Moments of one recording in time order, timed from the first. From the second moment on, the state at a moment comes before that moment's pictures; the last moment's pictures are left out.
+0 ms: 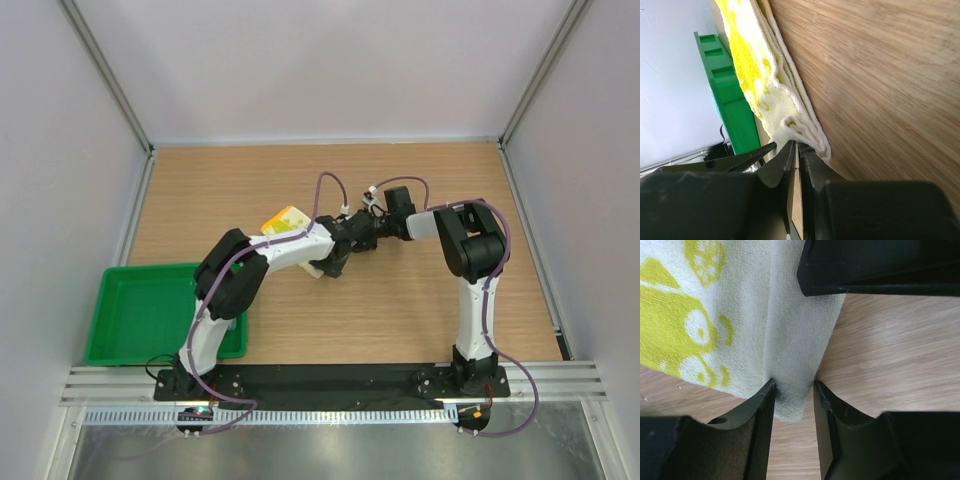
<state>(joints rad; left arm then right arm) -0.90 2.11 1.57 -0.80 -0.36 -0.36 0.30 2.13 1.13 0.15 -0.92 0.71</state>
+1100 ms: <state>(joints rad) -0.85 2.06 1.53 -0.76 -0.06 -0.42 0.20 1.73 1.16 -0.51 -0.25 0.57</state>
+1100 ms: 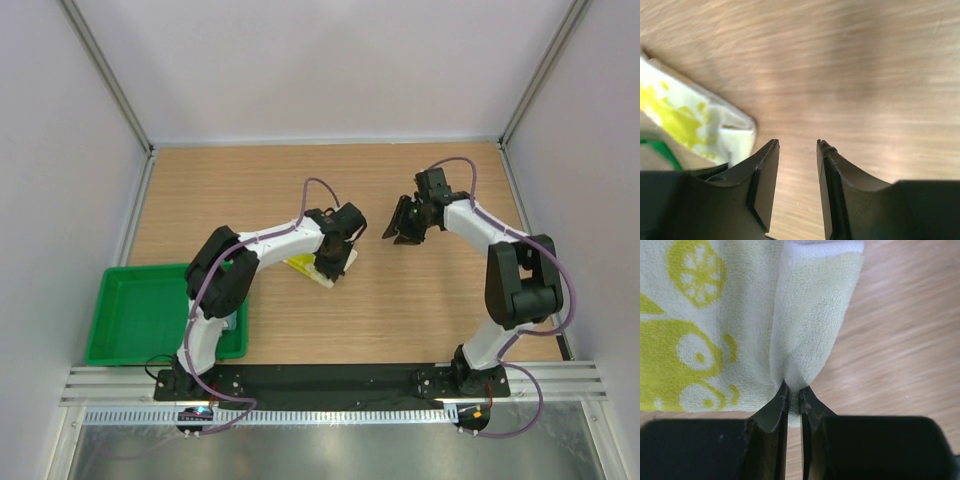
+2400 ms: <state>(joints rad) -0.59 2.03 0.90 0.52 0.86 -1.32 0.26 1.47 0.75 -0.23 -0.47 0.74</state>
